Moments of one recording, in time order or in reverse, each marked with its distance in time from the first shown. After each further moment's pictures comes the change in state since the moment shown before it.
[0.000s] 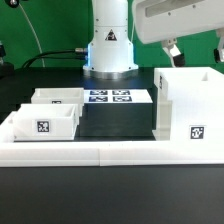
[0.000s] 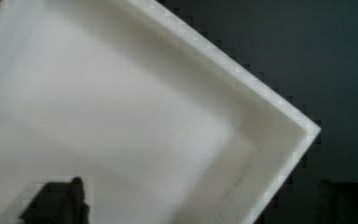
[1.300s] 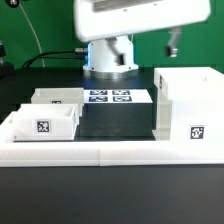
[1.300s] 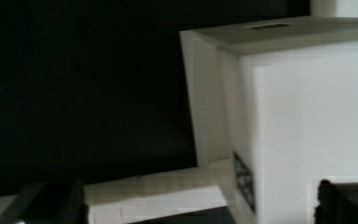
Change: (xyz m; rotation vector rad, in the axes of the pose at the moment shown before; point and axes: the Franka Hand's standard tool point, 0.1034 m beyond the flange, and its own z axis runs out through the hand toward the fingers) arm 0.035 0.093 -0.025 -0.115 -0.010 -0.714
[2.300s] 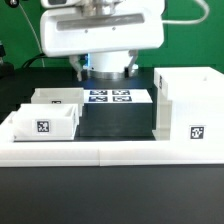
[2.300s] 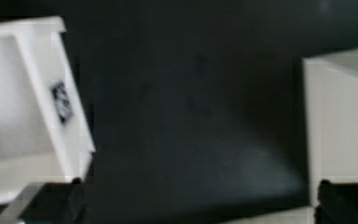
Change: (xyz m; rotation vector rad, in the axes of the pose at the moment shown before) arm -0.033 0.055 0.031 -0.079 0.011 0.108
